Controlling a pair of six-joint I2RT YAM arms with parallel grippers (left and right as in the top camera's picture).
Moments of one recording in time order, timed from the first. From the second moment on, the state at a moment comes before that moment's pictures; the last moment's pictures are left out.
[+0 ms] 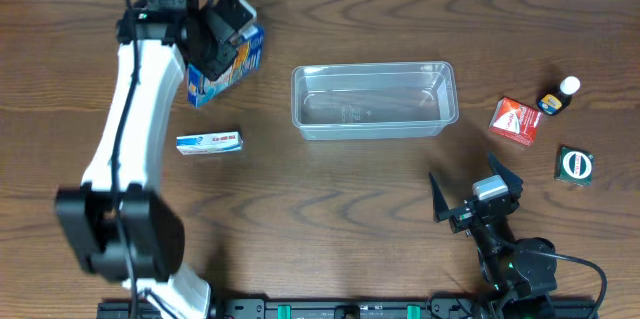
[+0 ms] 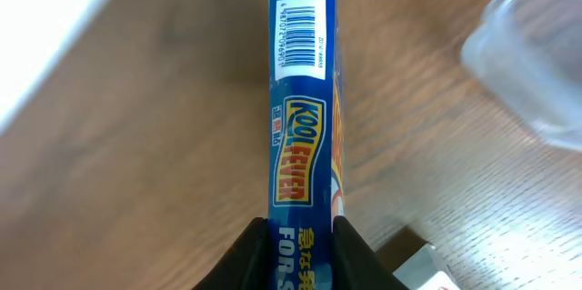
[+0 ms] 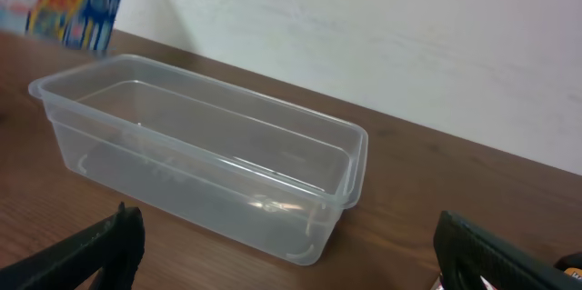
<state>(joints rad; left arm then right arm) -0.05 1.80 1.70 -0.95 0.11 0.72 0.21 0.01 0.01 -0.06 -0.11 -0.15</state>
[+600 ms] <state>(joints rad) -0.33 1.62 1.70 -0.93 0.14 0.72 0.21 0.01 0.01 -0.06 -0.11 -0.15</state>
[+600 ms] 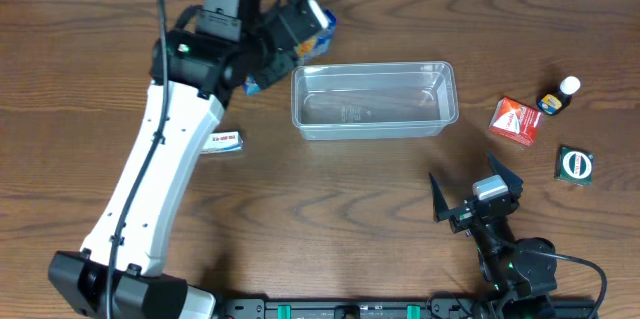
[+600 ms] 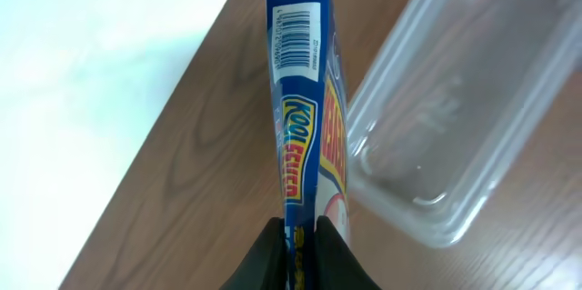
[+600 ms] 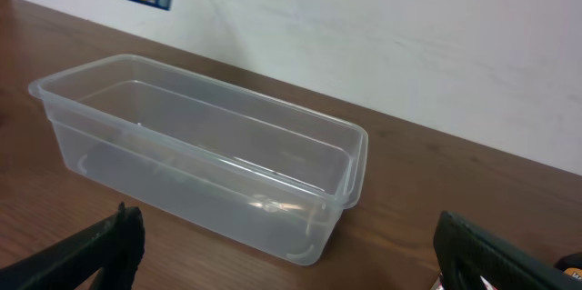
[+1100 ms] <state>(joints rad) -0.36 1.65 1.70 -0.85 0.40 0.72 0.21 0.01 0.01 -0.06 -0.11 -0.15</state>
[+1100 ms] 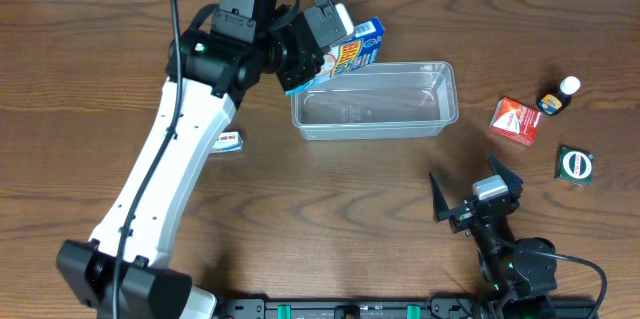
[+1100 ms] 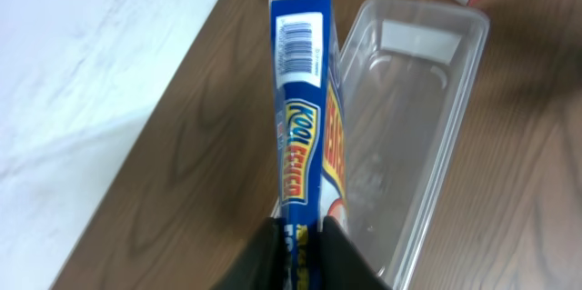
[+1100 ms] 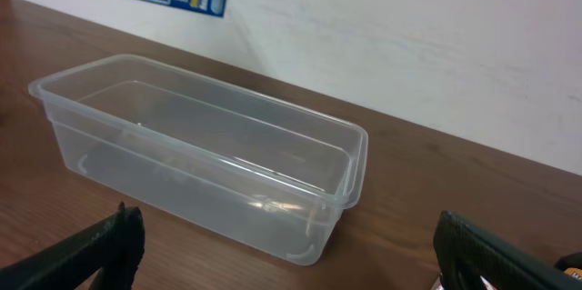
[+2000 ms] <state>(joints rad) -0.36 1.85 1.70 -0.81 0.52 0.72 0.21 0.01 0.01 -0.06 -0.11 -0.15</state>
